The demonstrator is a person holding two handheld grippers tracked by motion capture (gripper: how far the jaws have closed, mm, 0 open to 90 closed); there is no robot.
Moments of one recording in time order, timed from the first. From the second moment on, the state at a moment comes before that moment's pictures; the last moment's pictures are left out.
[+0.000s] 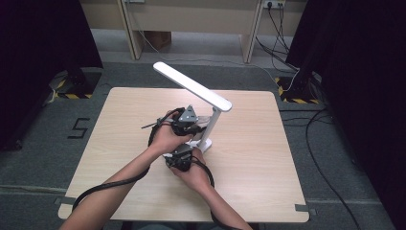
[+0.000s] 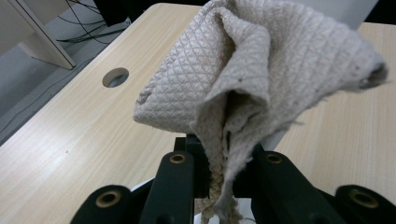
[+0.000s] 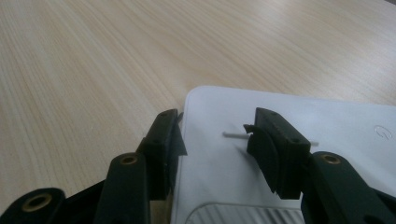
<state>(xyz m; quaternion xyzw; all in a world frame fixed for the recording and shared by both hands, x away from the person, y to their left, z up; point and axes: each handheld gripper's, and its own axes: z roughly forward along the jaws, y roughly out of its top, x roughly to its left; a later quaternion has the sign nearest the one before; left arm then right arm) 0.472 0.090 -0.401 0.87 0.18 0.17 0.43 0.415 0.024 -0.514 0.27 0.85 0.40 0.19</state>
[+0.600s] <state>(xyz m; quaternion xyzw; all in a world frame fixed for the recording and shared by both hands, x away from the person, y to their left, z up) 0.496 0.101 -0.422 0.88 0.21 0.11 0.42 0.416 0.025 -0.516 0.25 0.86 0.40 0.20</state>
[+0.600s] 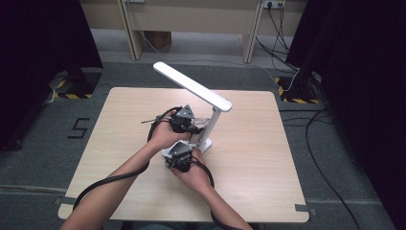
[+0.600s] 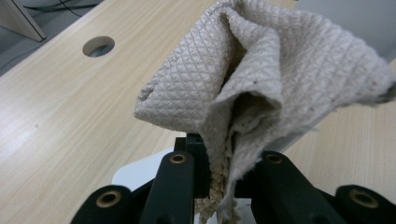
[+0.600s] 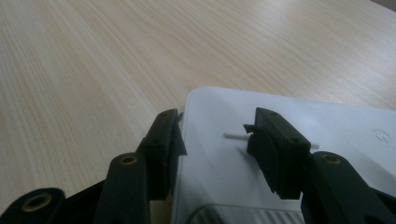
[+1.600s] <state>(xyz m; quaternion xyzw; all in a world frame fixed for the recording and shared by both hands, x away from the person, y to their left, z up) 0.490 0.103 -0.418 0.89 0.19 0.07 0.41 0.415 0.024 -0.515 0.26 0.86 0.40 0.19</state>
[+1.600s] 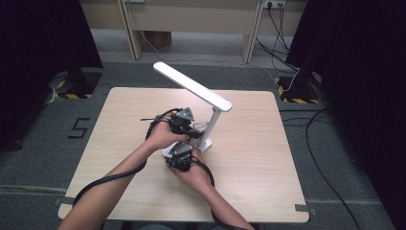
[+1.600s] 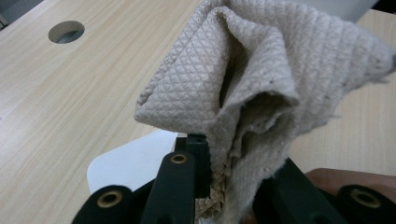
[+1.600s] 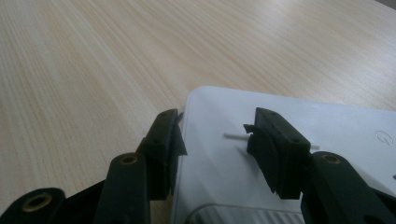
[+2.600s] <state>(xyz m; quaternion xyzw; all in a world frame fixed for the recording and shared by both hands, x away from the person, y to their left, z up) 0.474 0.142 -0.371 0.86 0.19 0.13 0.46 0.412 0.005 -0.490 0.24 0.86 0.40 0.20</state>
